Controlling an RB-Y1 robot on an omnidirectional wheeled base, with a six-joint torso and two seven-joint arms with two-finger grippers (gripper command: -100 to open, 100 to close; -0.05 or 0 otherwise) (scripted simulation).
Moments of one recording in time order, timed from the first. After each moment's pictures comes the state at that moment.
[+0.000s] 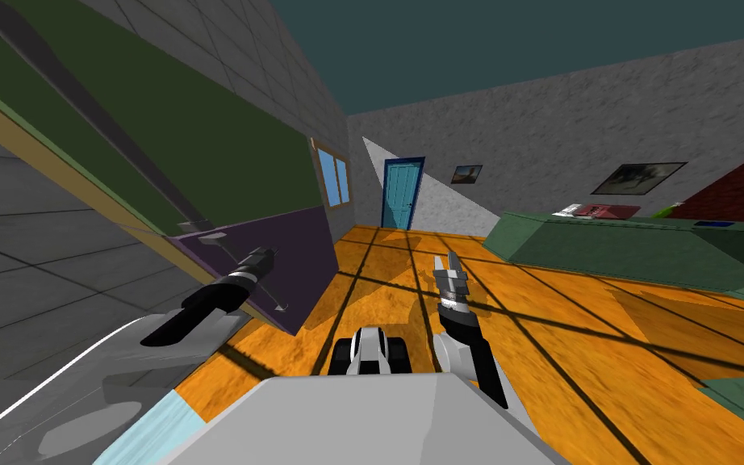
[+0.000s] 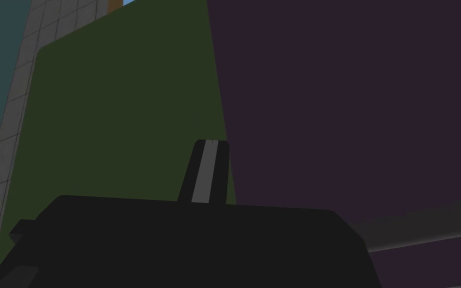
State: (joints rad) left arm 0.43 0.65 0.34 -2.44 0.00 0.62 0.31; right arm 0.54 -0.01 0.01 -2.22 -0.07 -0.53 0.06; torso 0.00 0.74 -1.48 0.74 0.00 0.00
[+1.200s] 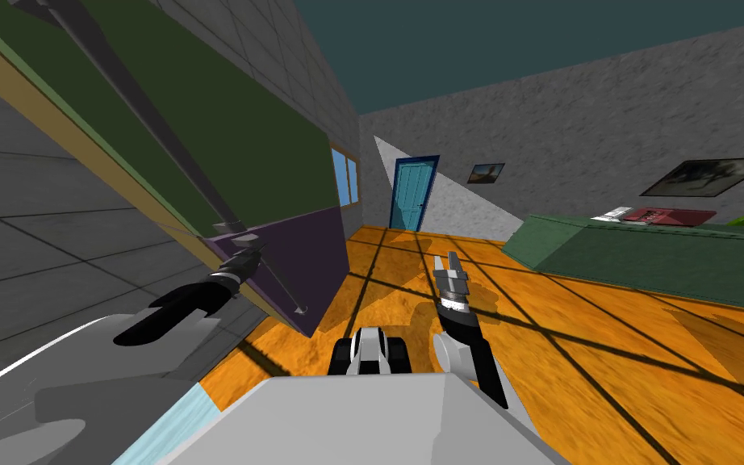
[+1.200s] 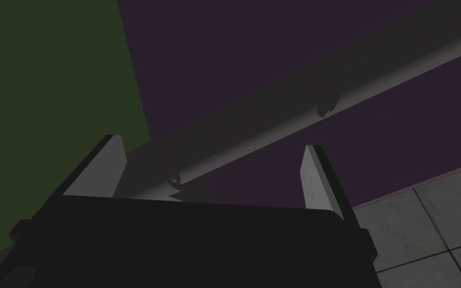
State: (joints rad) left arm 0.50 0.77 0.43 -2.46 0.03 0.78 0.32; right arm 0.54 -0.01 0.01 -2.22 -0.07 -0.53 0.06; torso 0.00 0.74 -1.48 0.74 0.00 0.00
